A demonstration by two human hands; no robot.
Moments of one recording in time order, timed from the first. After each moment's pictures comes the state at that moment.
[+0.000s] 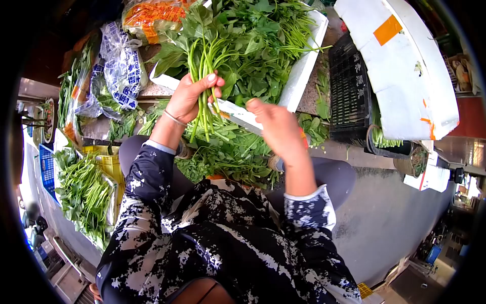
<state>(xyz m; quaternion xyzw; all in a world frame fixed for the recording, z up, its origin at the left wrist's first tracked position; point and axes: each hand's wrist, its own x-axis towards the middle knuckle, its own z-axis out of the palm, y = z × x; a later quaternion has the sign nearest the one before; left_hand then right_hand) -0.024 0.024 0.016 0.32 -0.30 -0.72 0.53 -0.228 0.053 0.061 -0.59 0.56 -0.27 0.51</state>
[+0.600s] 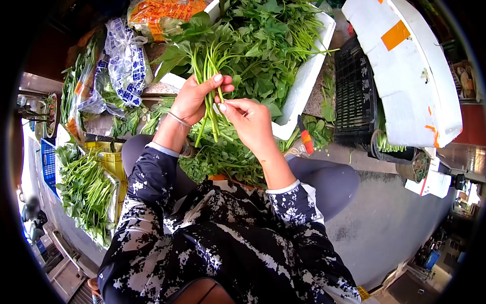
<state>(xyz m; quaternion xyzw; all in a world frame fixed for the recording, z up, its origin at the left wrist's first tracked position) -0.022 0.026 0.013 0.36 -0.26 -0.71 0.54 -0.178 0.049 0.021 -0.57 0.44 -0.38 0.58</state>
